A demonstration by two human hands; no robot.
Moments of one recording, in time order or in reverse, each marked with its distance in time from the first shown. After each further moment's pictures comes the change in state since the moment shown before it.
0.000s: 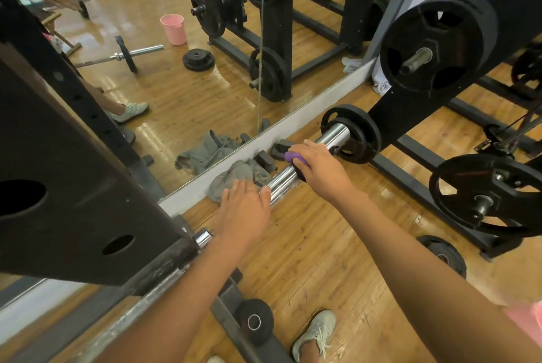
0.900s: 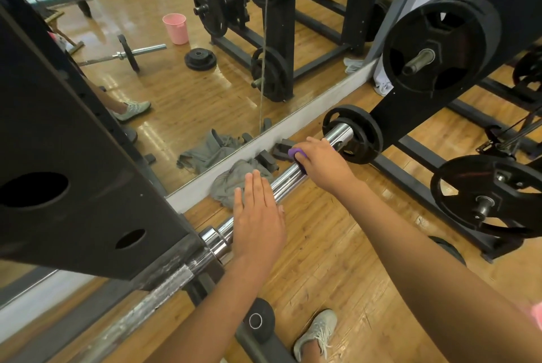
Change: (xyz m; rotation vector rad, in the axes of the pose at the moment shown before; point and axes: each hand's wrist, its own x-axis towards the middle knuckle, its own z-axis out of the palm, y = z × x) left_hand -0.031 0.018 0.029 0.224 0.232 0.051; right_hand 0.016 -0.005 0.000 -0.113 -0.078 0.066
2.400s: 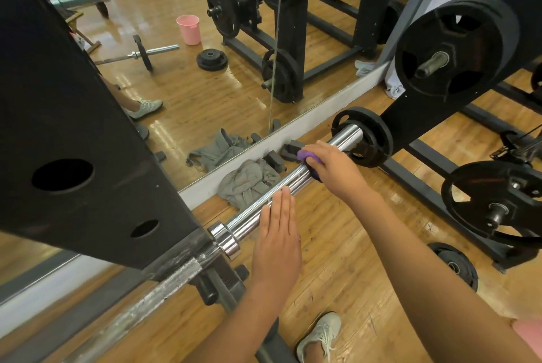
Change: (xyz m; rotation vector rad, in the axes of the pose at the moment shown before) left_hand -0.042 0.018 0.022 0.125 0.063 0.117; right_hand -0.013 0.005 0.005 0.162 0.054 -0.016
